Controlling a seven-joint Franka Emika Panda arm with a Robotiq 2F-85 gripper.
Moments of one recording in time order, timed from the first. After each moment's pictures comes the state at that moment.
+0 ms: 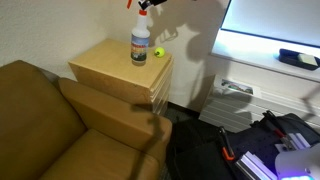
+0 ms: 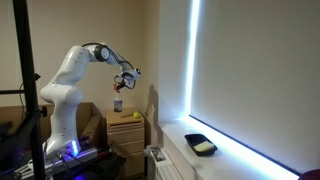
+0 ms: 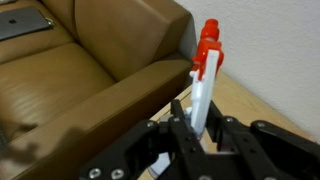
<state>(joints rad) 0.06 0.46 0.08 -1.64 1.06 2.02 1.00</state>
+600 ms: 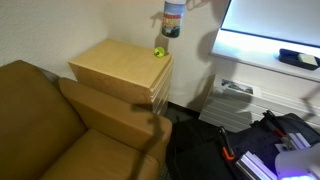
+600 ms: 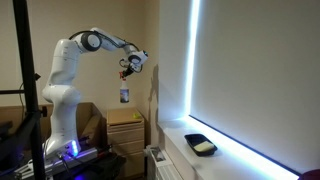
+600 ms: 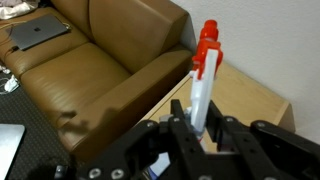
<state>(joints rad) -0.03 0.19 -0.07 -1.67 0.92 1.72 1.20</state>
